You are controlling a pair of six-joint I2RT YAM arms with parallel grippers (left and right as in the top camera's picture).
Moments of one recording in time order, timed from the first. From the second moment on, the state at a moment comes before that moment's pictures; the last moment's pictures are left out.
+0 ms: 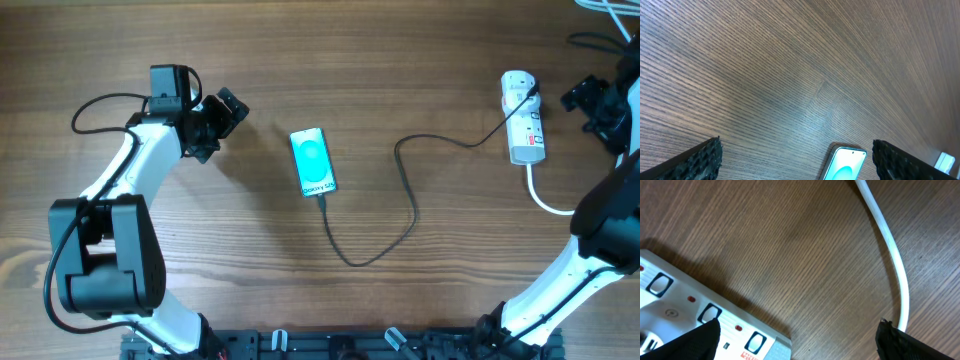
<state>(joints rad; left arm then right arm) 0.03 1.81 1.14 -0.41 0.32 -0.73 -0.47 2.12 1.80 -1.05 0.14 0.47</state>
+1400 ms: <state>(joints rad) 0.03 1.81 1.14 -0.41 0.32 -0.73 -0.48 2.13 1.51 -0.63 -0.02 0.31</state>
